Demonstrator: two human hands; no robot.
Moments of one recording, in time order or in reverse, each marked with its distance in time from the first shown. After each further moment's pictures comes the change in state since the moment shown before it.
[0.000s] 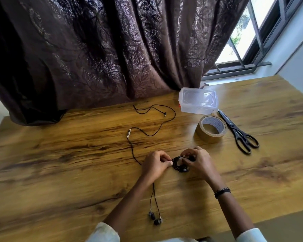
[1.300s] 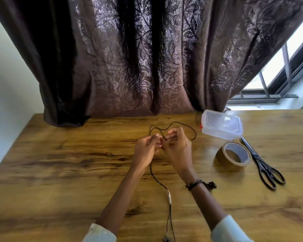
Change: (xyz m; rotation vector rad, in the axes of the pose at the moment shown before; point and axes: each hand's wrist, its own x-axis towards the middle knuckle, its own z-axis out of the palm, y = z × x) left_hand 0.026 -0.003 -0.115 -0.703 0.316 -0.061; right_hand 0.048 -0.163 0.030 0.436 0.347 -0.430
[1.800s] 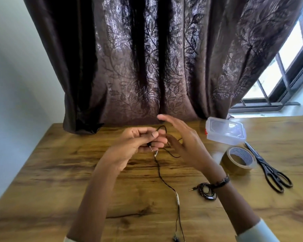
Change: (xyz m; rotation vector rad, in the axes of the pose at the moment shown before) left_hand -0.075 0.105 -0.081 -0.130 -0.440 0.065; right_hand 0.009 -0.081 -0.050 -0.004 -0.300 -0.497
